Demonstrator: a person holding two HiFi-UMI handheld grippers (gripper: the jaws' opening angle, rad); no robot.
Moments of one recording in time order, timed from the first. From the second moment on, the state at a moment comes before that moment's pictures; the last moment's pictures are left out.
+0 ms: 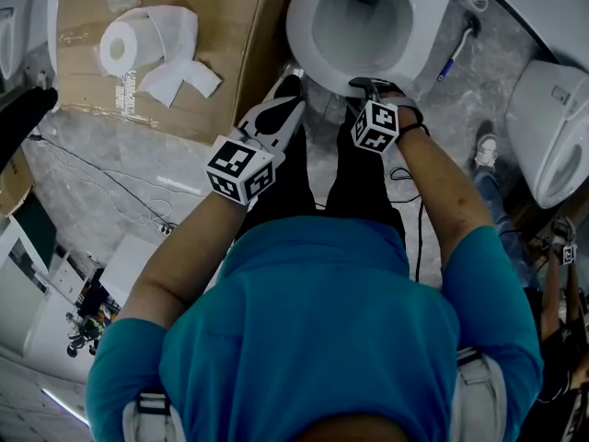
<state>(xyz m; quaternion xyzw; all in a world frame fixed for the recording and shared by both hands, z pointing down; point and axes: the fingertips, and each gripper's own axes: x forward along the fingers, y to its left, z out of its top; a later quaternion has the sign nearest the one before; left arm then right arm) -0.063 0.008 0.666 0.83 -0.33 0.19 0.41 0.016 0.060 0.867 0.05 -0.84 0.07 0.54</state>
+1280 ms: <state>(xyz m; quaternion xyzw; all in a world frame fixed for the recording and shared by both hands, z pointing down) -0.064 0.010 0.677 0.83 -0.33 0.18 0.41 0.017 0.062 0.921 0.04 -0.82 0.10 0.57</state>
